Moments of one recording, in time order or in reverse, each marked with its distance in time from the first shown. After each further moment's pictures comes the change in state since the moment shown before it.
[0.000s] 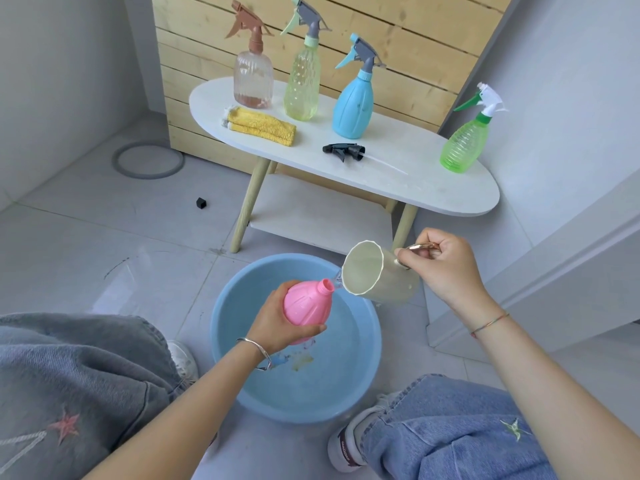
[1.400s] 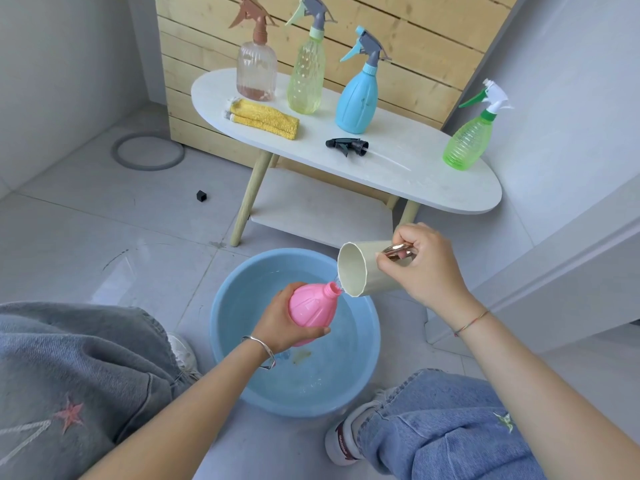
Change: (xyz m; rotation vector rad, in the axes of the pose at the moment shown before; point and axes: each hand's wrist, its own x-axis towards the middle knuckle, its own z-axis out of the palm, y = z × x) left_hand -0.001 -0.009 0.010 0.034 -0.032 -0.013; right_hand -0.003 -0.007 0.019 -0.312 -0.021 -0.417
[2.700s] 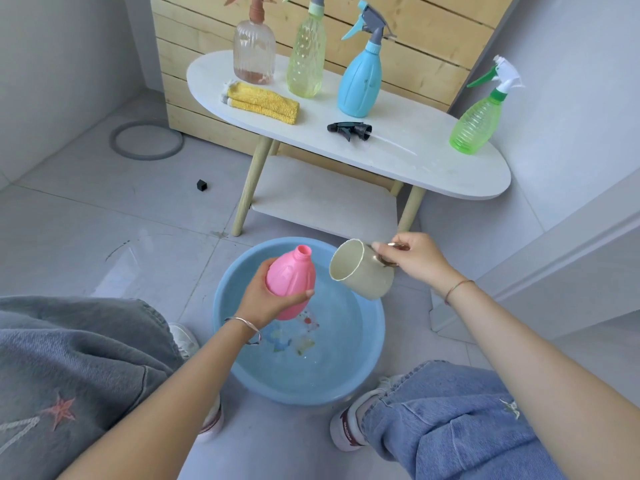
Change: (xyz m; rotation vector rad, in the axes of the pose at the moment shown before) left_hand 0.004 0.008 -0.029 -0.196 0.143 -0.114; right_hand 0.009 0.057 0.036 0.210 -0.316 0.540
